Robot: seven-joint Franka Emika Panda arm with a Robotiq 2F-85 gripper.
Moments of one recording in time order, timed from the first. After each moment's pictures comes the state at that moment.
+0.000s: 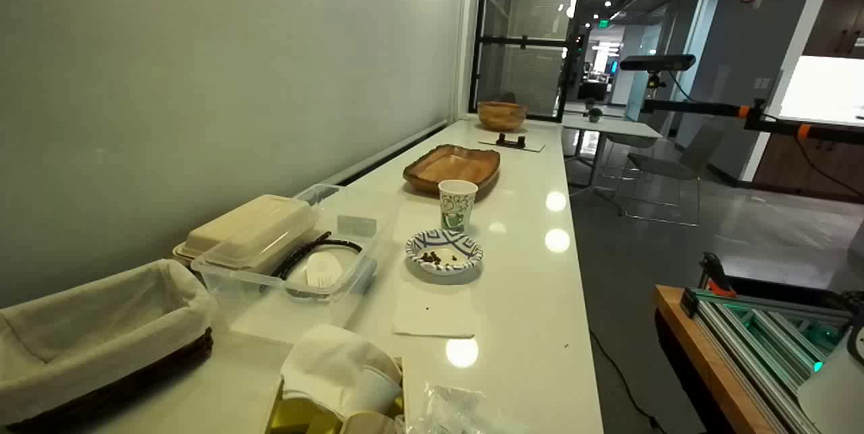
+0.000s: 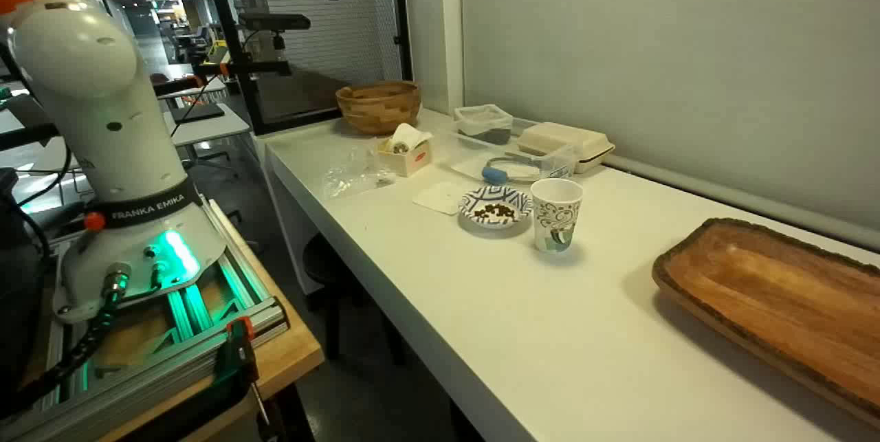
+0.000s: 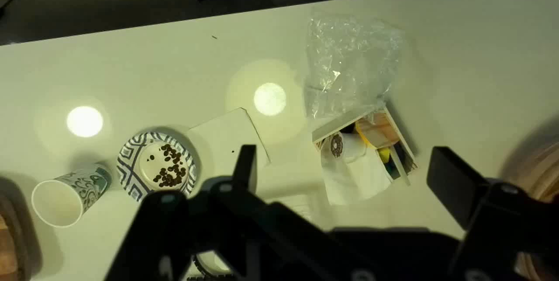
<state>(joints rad) 0.00 -0.37 0.16 -2.12 0.00 1.64 0.38</state>
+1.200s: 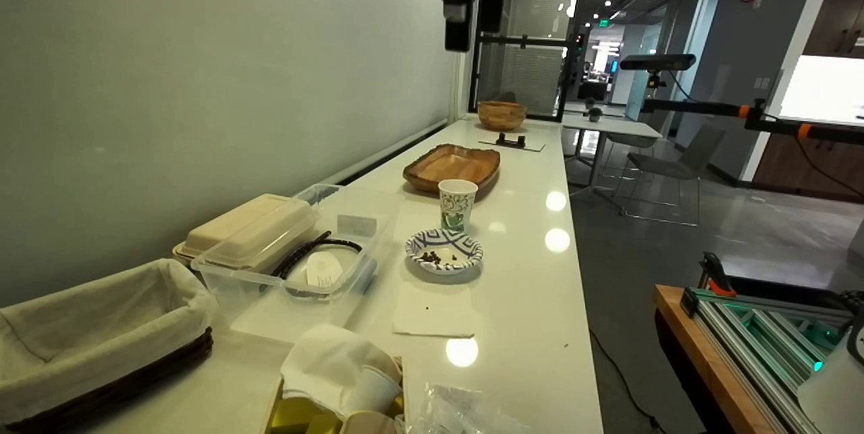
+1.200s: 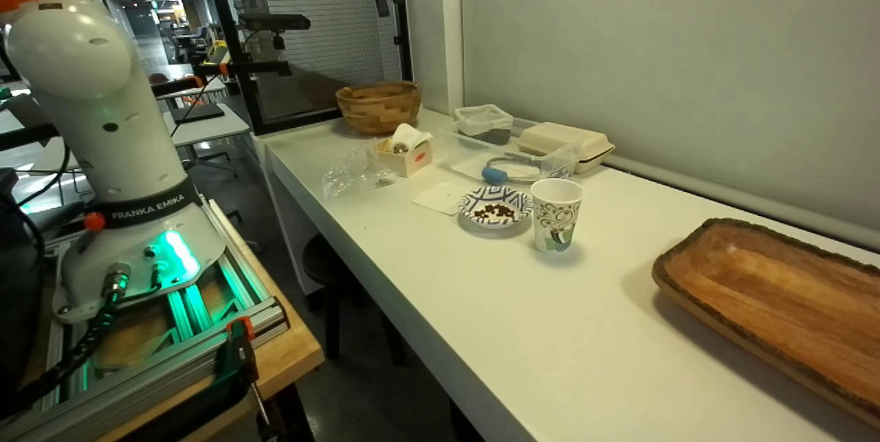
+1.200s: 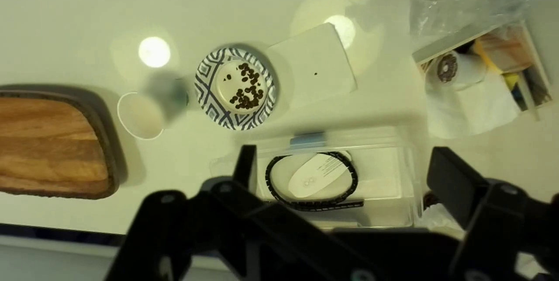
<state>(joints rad) -0.05 -0.31 0.10 -2.19 -0.27 1.88 0.36</state>
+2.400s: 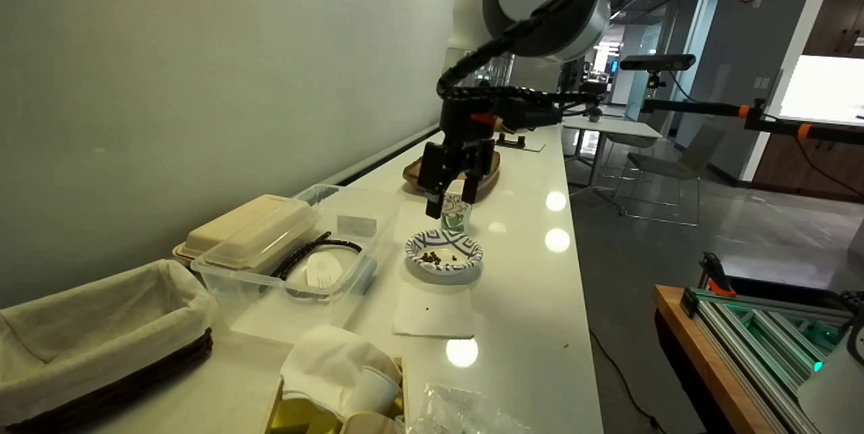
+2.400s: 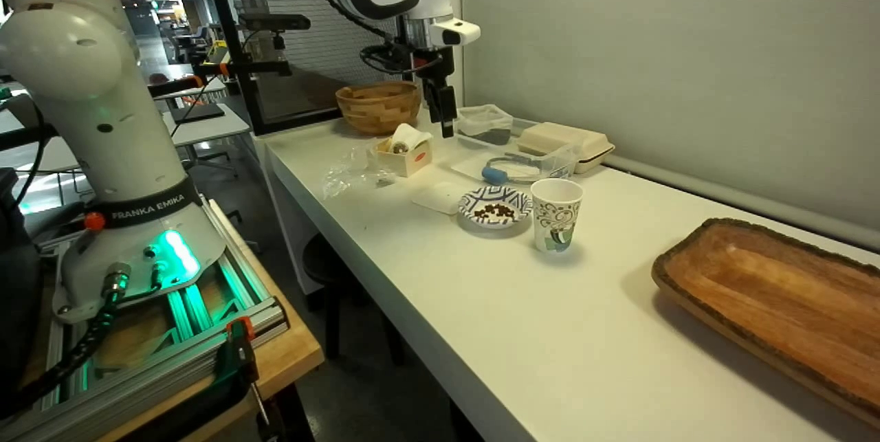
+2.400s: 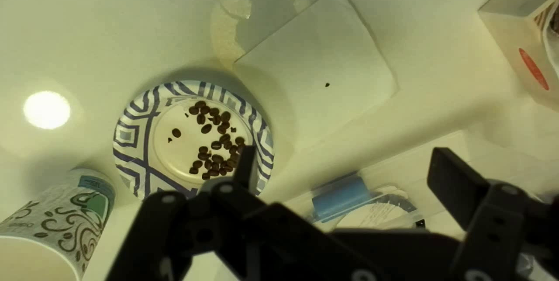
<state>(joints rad) -0.13 0.03 -0.15 -2.44 0.07 2.57 0.09</state>
